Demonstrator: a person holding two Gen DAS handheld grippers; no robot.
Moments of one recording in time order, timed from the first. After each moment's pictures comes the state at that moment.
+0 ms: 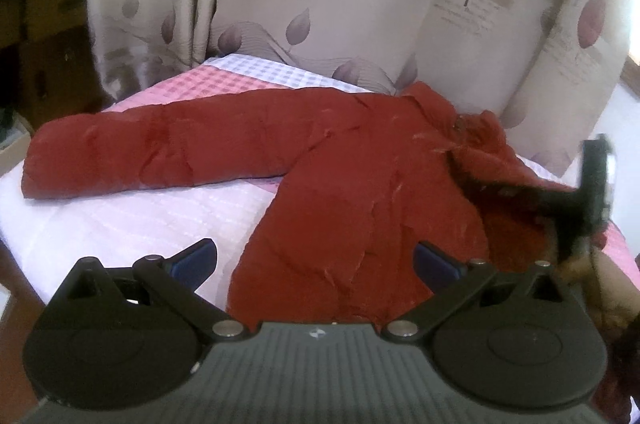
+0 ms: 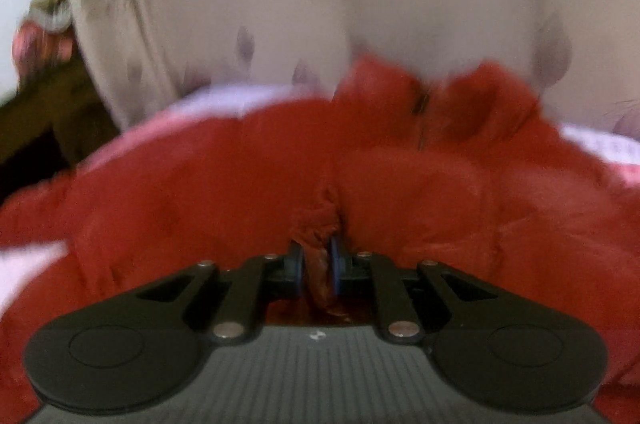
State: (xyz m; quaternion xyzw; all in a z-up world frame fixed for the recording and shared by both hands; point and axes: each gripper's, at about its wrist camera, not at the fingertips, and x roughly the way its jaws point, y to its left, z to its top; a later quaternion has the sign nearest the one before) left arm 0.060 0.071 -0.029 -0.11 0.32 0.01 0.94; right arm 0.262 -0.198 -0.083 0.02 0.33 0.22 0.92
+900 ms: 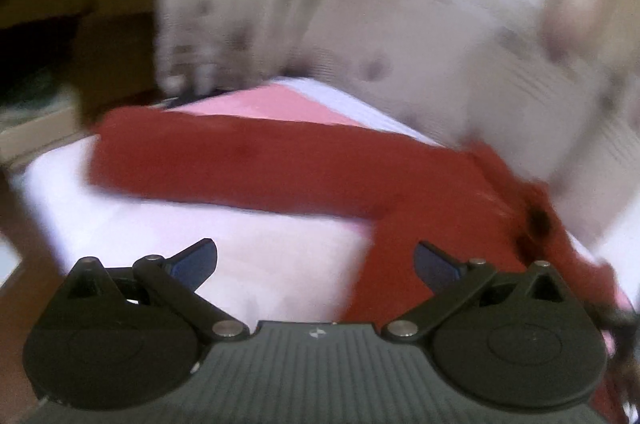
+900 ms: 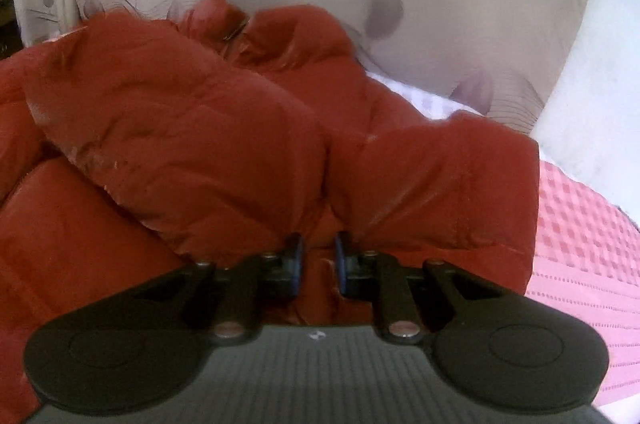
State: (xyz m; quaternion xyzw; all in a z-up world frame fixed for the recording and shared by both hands) left arm 0.050 0.158 -0.047 -0.20 0.28 0.11 0.93; right arm 0.200 -0.336 -0.107 -0.09 0.34 0.07 0.93
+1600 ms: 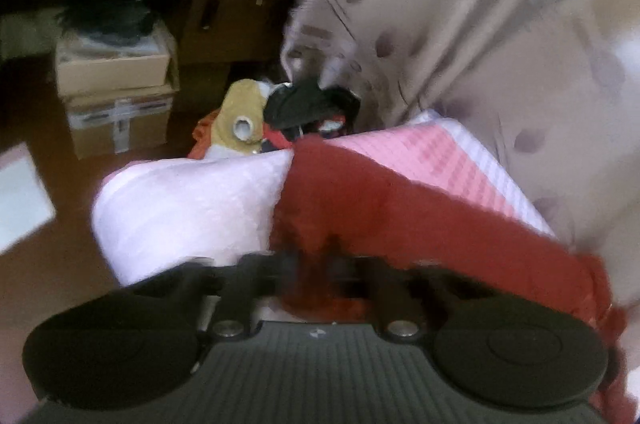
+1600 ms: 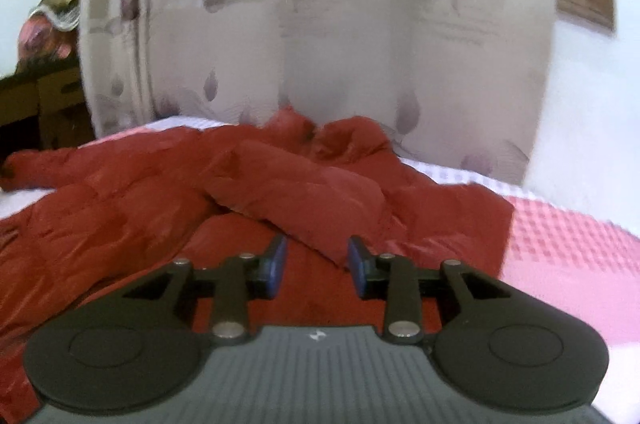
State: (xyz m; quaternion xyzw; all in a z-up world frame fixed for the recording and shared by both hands) left arm 0.127 0.323 -0.078 -0.30 0.29 0.20 0.88; right arm 0.074 -0.327 -0.039 -0.03 0.22 0.13 0.97
